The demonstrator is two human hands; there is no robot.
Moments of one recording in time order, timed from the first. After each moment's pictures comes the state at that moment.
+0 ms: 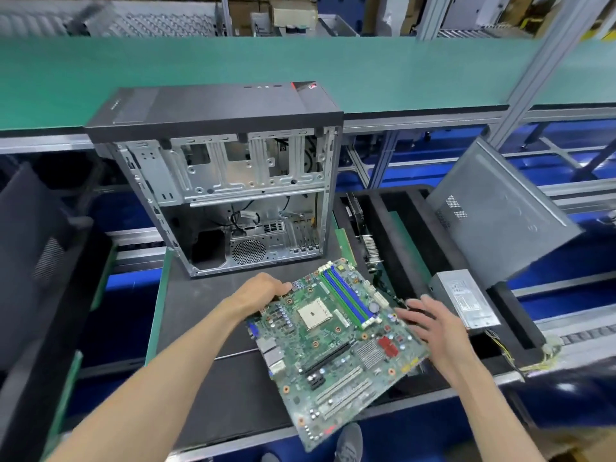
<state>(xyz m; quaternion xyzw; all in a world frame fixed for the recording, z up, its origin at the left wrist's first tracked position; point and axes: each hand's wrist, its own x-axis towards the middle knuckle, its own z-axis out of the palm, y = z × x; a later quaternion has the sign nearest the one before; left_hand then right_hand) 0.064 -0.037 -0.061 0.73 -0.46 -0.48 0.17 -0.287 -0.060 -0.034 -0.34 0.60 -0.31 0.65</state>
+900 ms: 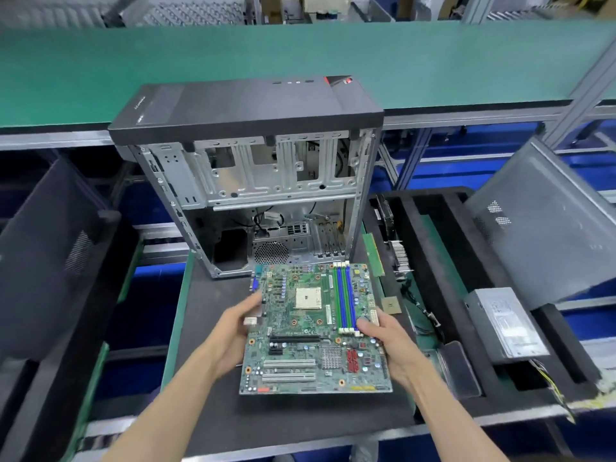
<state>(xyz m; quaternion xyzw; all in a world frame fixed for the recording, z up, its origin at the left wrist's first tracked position) 0.103 0.034 -0.083 0.59 -0.11 -0.63 0.49 -0.178 -0.071 -0.084 -0.38 0.48 -0.20 0.77</state>
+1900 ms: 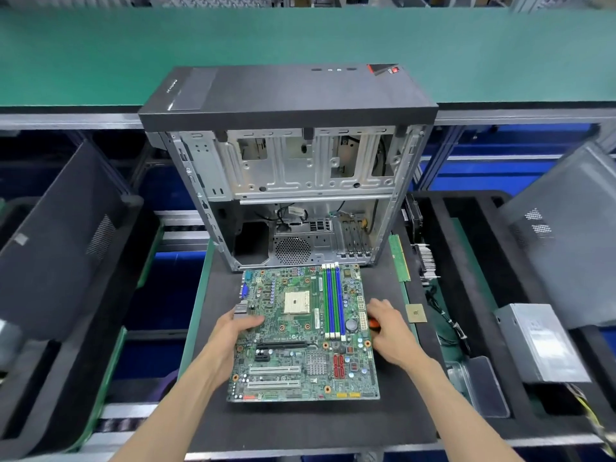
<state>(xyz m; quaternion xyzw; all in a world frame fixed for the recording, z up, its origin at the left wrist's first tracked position) 0.129 0.058 -0.112 0.66 -0.06 -0.55 0.52 -0.143 -0.103 -0.114 -0.85 0.39 -0.06 0.35</state>
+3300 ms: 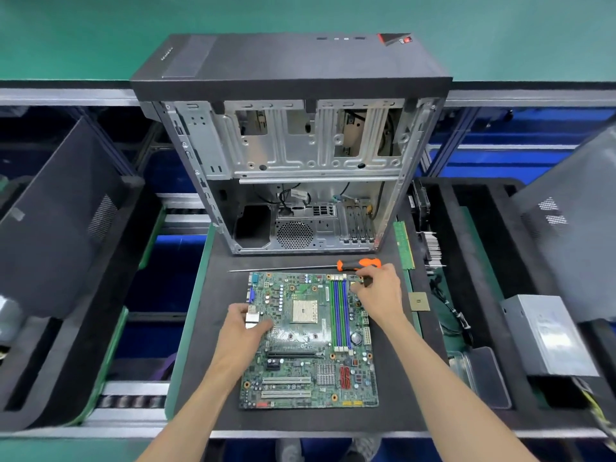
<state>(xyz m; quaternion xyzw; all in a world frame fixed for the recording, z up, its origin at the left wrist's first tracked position) 0.097 0.079 -0.136 0.83 -0.20 -0.37 0.36 -0.097 -0.130 -0.130 -0.74 0.58 -0.10 0.32</state>
